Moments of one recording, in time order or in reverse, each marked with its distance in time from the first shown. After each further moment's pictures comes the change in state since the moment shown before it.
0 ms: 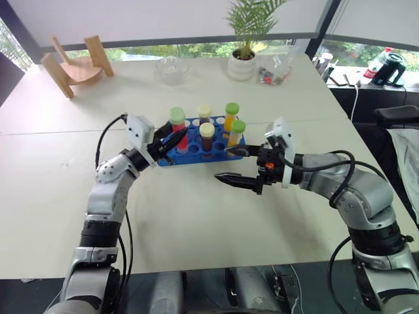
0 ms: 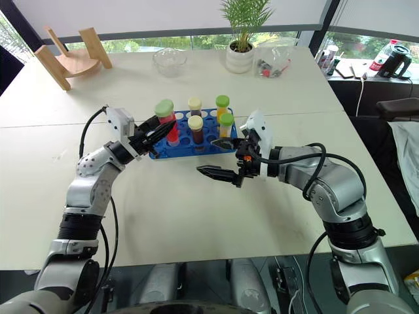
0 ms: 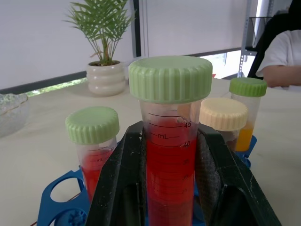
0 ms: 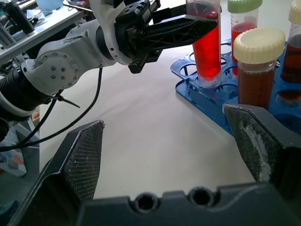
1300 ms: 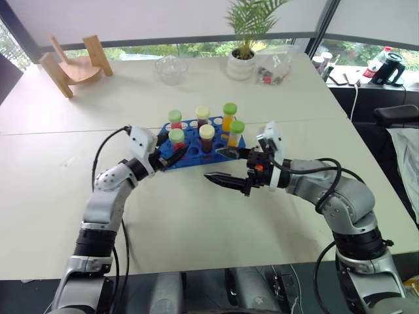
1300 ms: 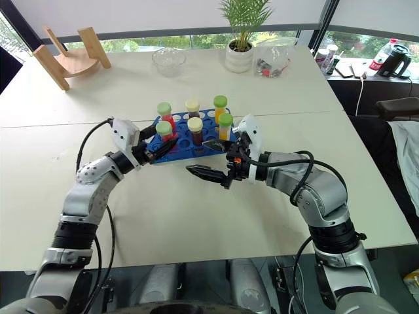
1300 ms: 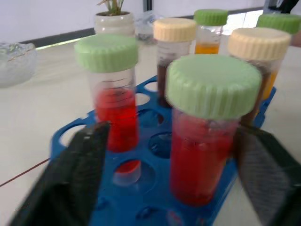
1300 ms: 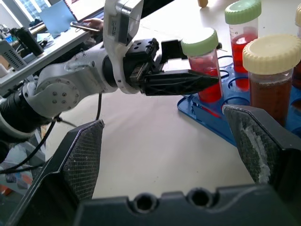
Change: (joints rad) left arm 0.060 0.089 -0.022 -0.057 0.022 0.130 0.055; right arm 0.032 0.106 0.011 0.004 -0.011 -0.012 -0.045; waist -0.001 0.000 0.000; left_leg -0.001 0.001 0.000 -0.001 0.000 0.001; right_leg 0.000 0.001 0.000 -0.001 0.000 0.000
